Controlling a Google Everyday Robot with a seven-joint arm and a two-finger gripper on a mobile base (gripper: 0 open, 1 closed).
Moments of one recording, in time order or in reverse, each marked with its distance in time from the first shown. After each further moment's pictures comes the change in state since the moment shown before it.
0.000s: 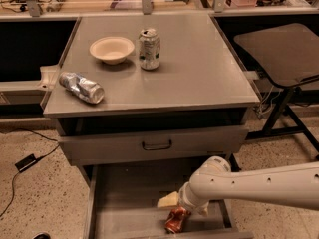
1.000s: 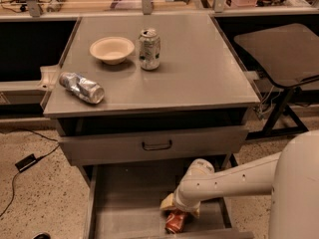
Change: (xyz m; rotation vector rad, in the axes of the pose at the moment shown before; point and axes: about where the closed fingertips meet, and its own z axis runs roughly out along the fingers) arm 0.017 0.007 0.055 -0.094 0.008 0.084
